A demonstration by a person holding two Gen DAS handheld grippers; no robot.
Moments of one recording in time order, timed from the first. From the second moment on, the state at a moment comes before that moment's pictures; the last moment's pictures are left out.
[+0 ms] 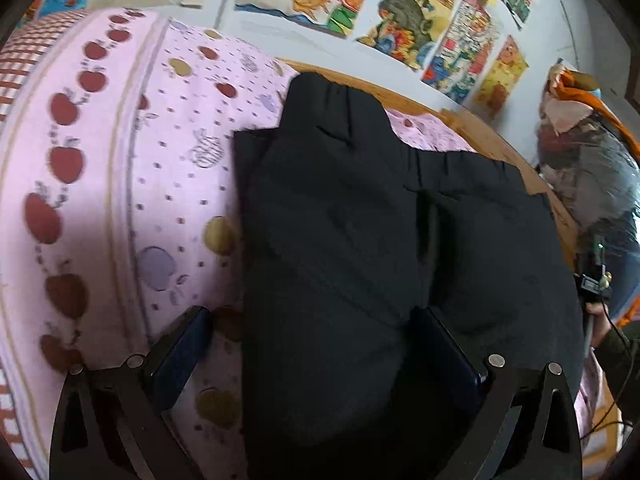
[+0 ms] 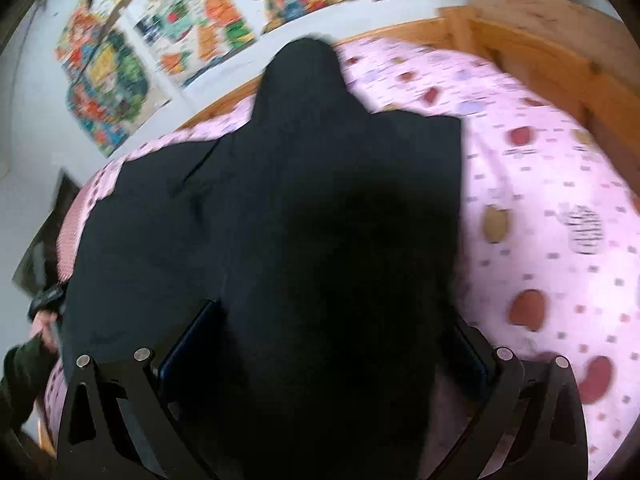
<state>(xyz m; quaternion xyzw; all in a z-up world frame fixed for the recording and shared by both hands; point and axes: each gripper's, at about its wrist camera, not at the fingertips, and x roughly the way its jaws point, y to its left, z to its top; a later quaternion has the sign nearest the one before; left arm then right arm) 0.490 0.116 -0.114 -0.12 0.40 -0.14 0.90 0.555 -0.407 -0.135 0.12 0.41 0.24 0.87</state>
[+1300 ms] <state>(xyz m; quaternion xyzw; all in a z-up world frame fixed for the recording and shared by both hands) 0.460 0.089 -0.067 -0.19 0.46 -0.12 0.86 0.535 -0.361 -0.097 0.15 0.43 0.26 0.85</state>
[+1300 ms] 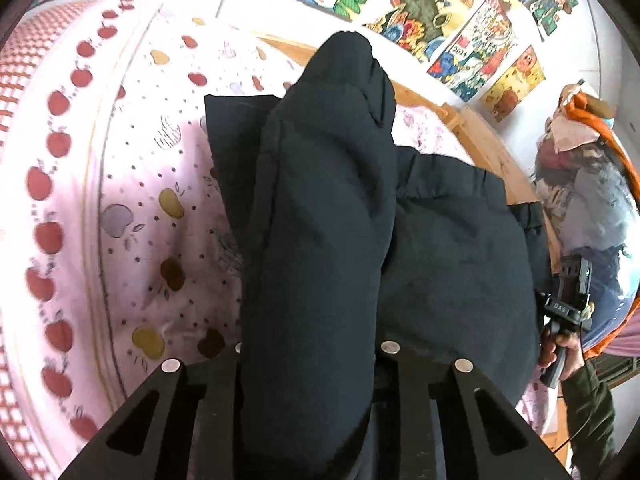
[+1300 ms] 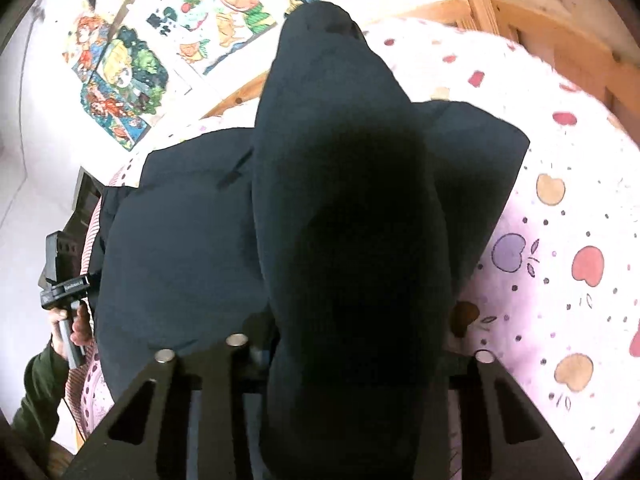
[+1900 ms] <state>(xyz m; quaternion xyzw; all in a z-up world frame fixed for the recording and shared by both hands) 0.365 0.150 0.004 -0.20 0.43 -0.07 0.88 0.482 -0.304 -0.024 0.14 0.38 0.34 0.85</state>
